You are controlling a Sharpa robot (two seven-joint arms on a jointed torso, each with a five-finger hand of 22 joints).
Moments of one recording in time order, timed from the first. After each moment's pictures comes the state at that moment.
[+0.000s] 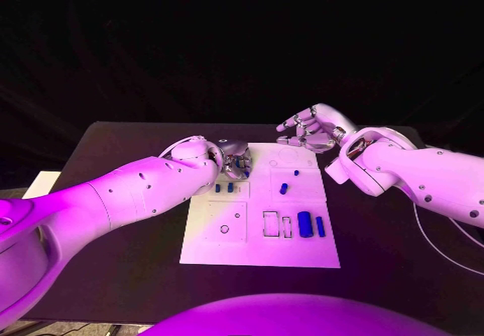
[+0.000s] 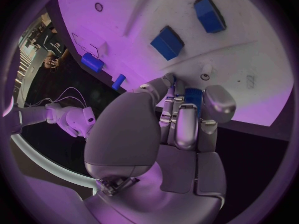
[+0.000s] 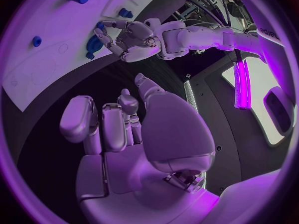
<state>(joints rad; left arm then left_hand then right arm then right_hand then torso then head) 1.15 -0.34 -0.05 1.04 -1.49 -0.07 -0.06 1.45 -0.15 0.49 0.03 0.09 1.05 0.13 0.21 0.12 1.13 0.07 0.29 0.07 1.47 -0.02 1.35 1.12 0.12 1.46 0.08 1.02 1.18 1.09 -0.93 0.09 1.57 -0.97 -0.40 0.10 1.31 -0.11 0.21 0.10 0.18 1.02 0.14 0.12 0.07 1.25 0.05 1.03 1.13 1.47 -0.04 1.30 1.29 0.08 1.37 0.07 1.25 1.03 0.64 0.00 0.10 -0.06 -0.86</state>
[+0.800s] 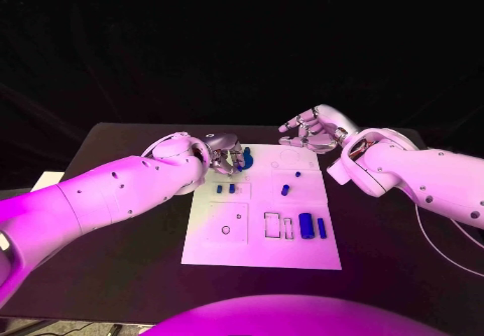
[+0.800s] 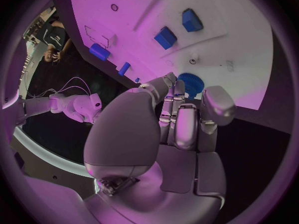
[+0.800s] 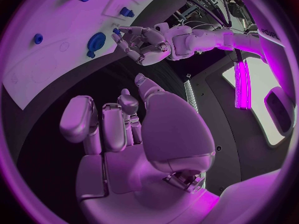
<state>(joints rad) 1.16 -0.48 -0.01 1.19 -1.45 -0.11 -0.08 1.44 -0.14 0.51 0.01 0.09 1.08 0.13 0.20 0.12 1.17 0.06 0.27 0.08 1.47 -0.02 1.35 1.11 0.12 1.46 0.08 1.03 1.19 1.09 -0.92 0.09 1.55 -0.97 -0.40 0.10 1.31 -0.11 0.21 0.10 0.18 1.02 0.14 0.12 0.07 1.25 0.05 1.03 1.13 1.47 -0.04 1.30 1.29 0.08 1.37 0.07 1.25 1.03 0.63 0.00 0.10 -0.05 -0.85</state>
